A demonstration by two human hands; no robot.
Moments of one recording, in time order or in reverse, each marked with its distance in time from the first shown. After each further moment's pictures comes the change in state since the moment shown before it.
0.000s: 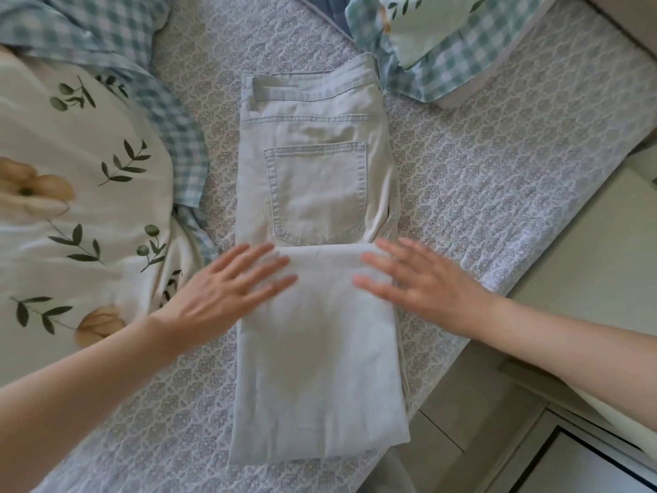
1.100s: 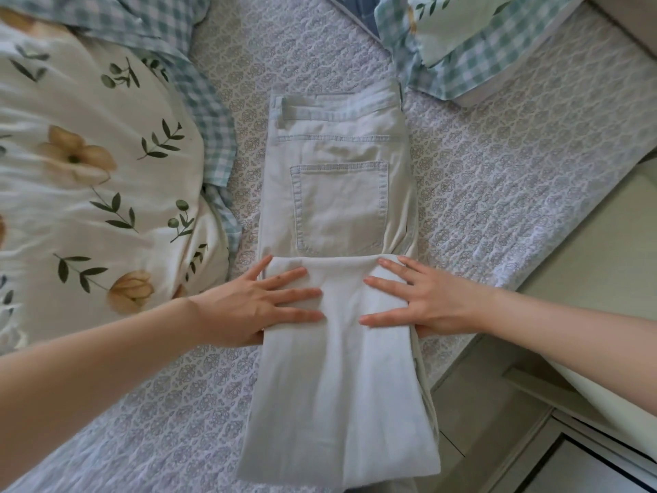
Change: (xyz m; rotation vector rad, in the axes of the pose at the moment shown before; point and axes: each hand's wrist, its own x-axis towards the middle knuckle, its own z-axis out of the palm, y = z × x) left_hand -0.020 0.025 0.009 -0.165 -0.388 0.191; right_hand 0.002 -0.020 -0.002 0.113 -0.357 -0.222
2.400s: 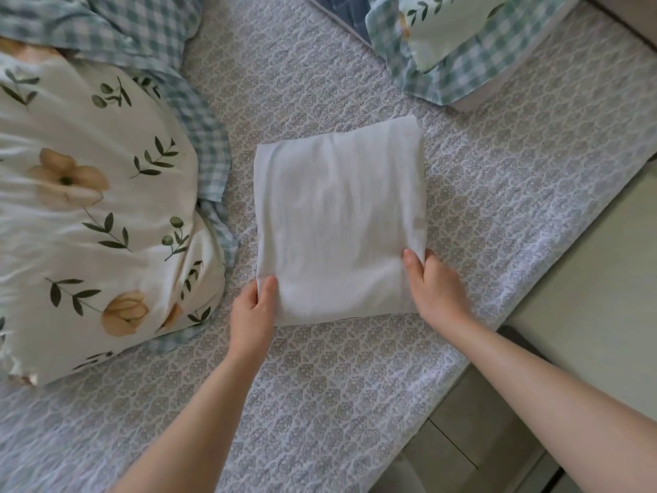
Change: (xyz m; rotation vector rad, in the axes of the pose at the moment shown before) left_hand 0.051 0.047 0.012 -1.526 0.901 -1.255; right_hand 0.033 -0.008 0.021 0.886 0.443 1.276
